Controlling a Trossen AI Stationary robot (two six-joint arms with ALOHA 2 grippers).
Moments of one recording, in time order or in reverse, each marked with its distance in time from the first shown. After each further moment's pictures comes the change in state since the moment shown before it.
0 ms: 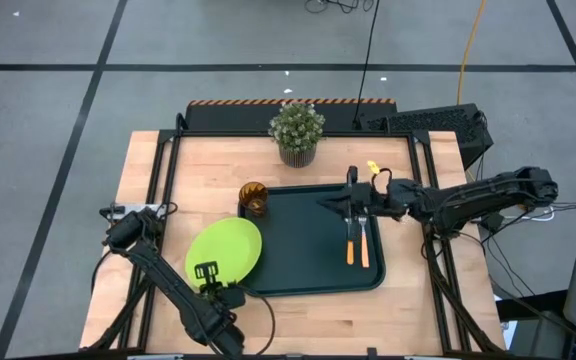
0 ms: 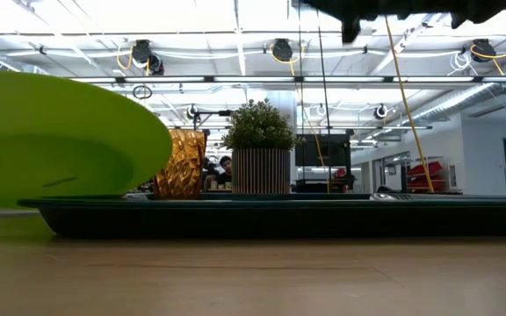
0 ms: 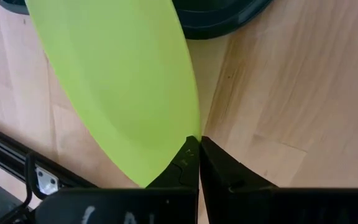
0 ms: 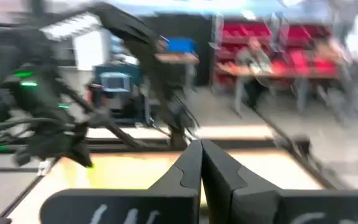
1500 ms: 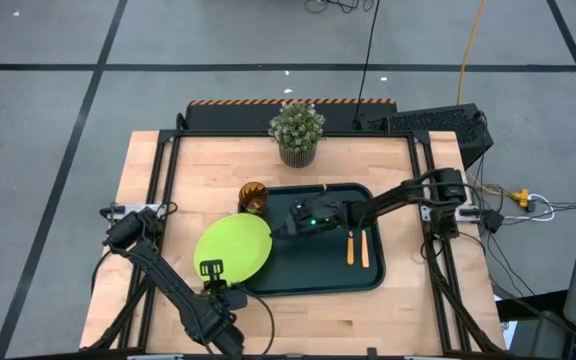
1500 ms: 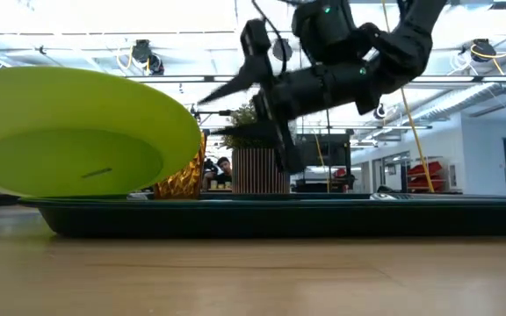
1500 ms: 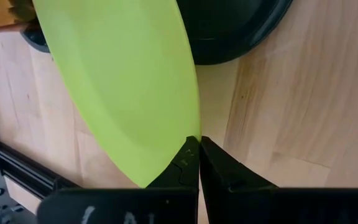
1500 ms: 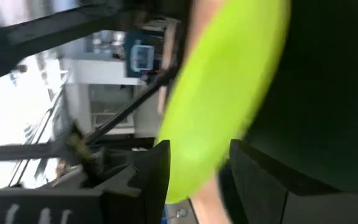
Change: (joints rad) left arm -0.005 0.001 0.000 0.000 -0.099 0.081; right arm -0.040 0.779 0.266 0.213 -0.311 1.428
